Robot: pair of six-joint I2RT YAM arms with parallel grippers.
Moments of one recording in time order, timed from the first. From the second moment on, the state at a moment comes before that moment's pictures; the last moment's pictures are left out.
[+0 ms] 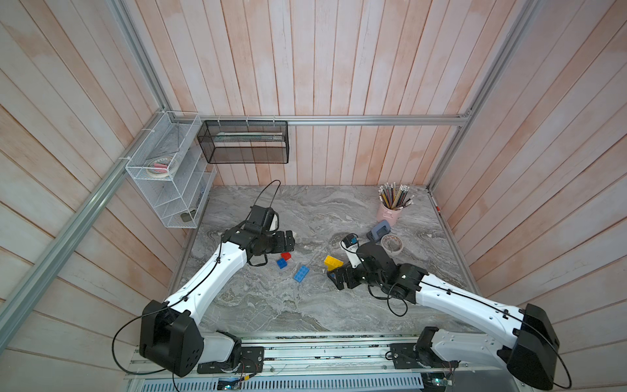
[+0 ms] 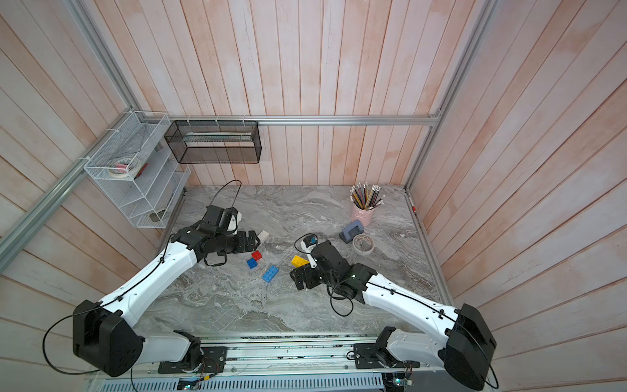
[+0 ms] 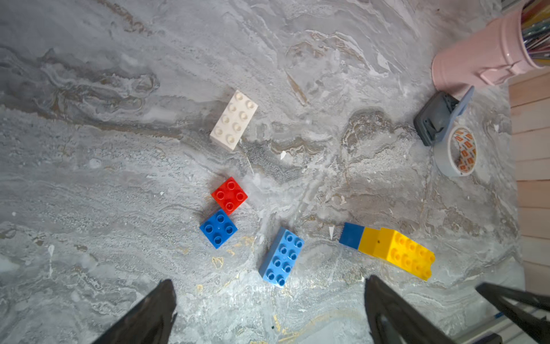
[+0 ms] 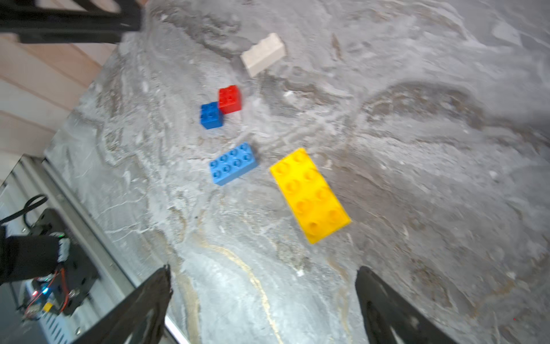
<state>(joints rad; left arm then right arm) -0.35 1.33 1.08 -0.72 0.15 -0.42 0.96 1.21 0.88 -0.40 0.01 0.42</state>
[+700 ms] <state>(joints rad) -0.21 1.00 0.91 -0.63 0.17 -0.43 1.11 1.99 1.54 -0.69 0.11 0.21</state>
